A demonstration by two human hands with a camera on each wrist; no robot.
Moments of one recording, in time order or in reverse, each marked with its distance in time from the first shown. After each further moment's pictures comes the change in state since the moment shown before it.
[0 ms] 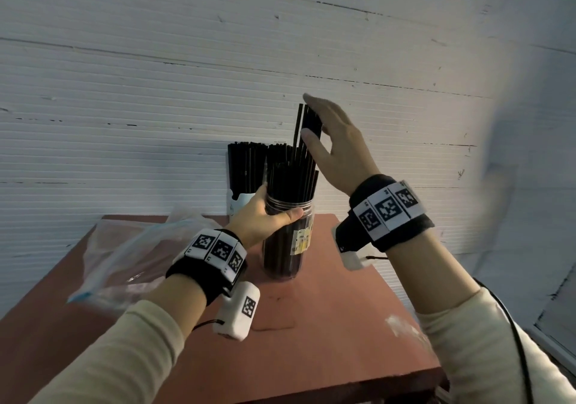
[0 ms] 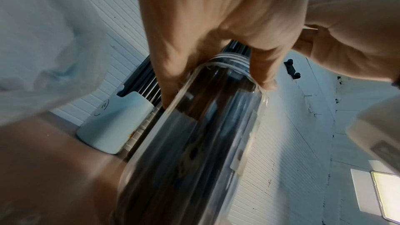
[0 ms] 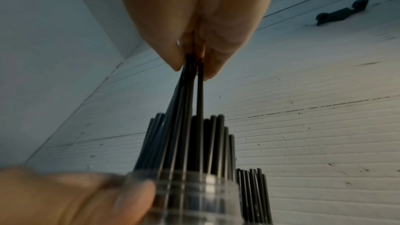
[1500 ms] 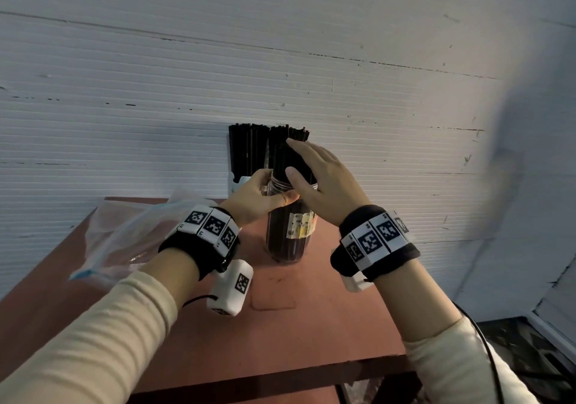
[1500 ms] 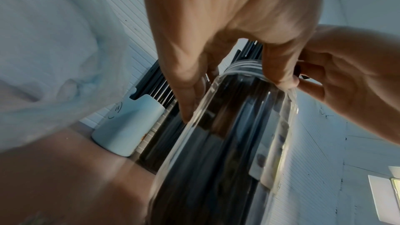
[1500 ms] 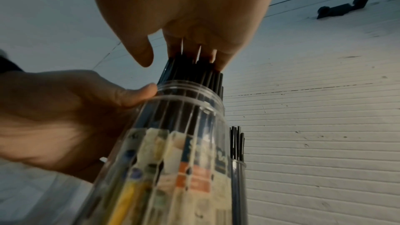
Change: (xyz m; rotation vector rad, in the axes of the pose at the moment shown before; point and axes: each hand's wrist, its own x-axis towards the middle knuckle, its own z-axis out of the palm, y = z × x) left_hand -0.003 -0.006 -0.010 -0.034 -0.023 0.009; right_hand -0.061 0.004 0.031 -0.125 -0.219 0.064
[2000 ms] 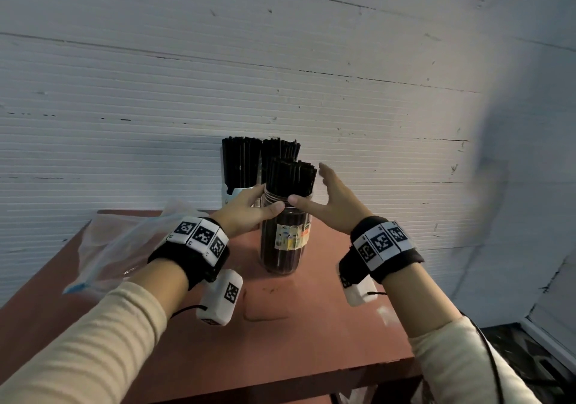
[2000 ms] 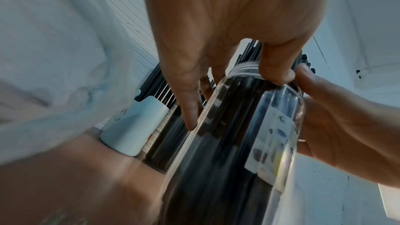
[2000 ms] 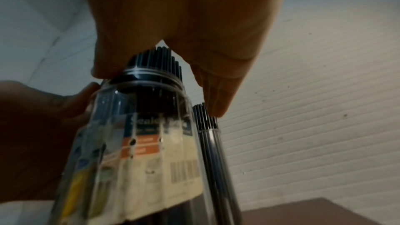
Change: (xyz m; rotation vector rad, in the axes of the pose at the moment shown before) left_hand -0.003 0.008 -0.004 -0.032 -0.150 0.002; right_hand -0.011 0.033 -0.006 0.284 -0.212 0.451
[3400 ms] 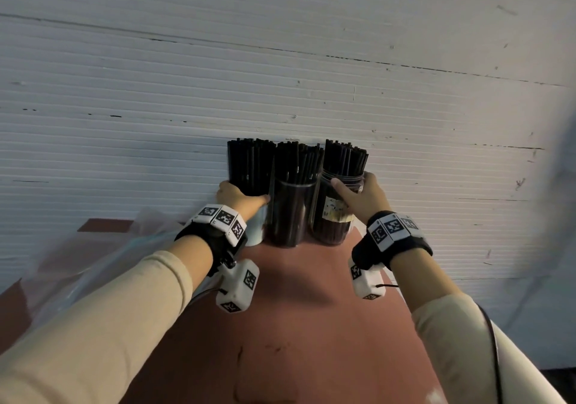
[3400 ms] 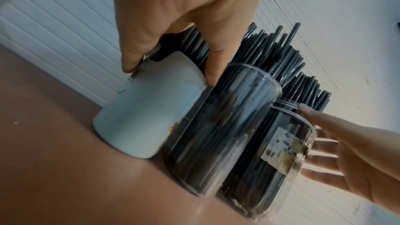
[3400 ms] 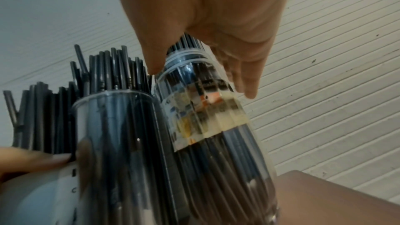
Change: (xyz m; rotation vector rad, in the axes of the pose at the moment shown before) left_hand 0.132 -0.066 -0.044 0.131 0.688 -0.414; right_hand 0.127 0.083 0.017 0.124 0.238 0.282
